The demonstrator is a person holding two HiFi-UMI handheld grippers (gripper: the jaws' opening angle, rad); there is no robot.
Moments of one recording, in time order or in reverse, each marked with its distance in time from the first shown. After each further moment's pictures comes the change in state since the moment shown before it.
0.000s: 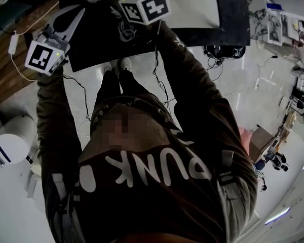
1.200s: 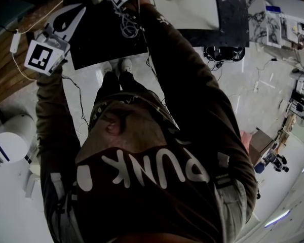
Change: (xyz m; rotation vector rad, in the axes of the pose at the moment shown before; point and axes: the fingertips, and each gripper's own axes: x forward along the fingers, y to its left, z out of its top) left arm 0.004 -0.002 0.017 0.036 0.003 0.009; right arm 0.055 -0.049 -0.060 0.023 0.443 -0.072
